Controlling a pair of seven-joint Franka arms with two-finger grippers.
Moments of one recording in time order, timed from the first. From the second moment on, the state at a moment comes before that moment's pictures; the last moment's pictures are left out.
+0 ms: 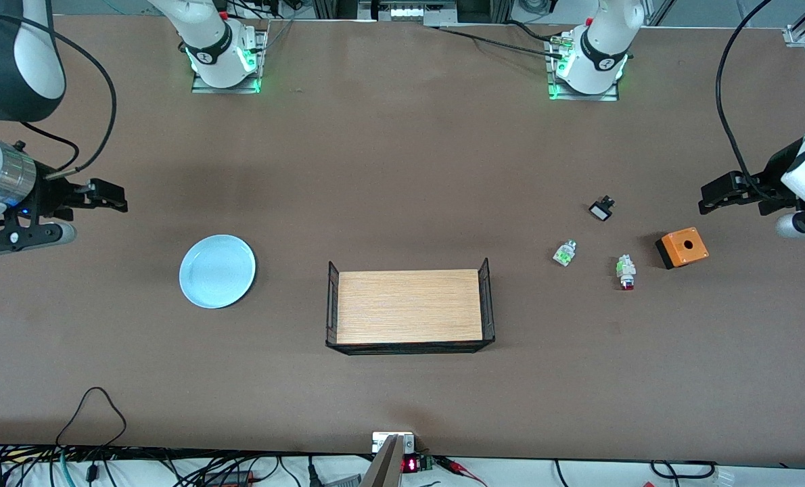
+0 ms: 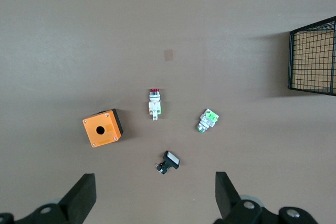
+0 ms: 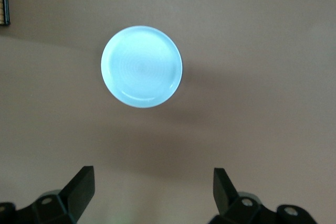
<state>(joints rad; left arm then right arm) 0.14 0.18 -0.17 -1.43 0.02 1.58 -0.03 0.00 0.22 0.02 -1.49 -0.02 1.55 -0.14</state>
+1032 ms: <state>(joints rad) 0.14 0.18 -0.17 -1.41 0.02 1.57 -0.03 0.02 0.16 0.03 -1.34 -0.10 1.33 -0.03</state>
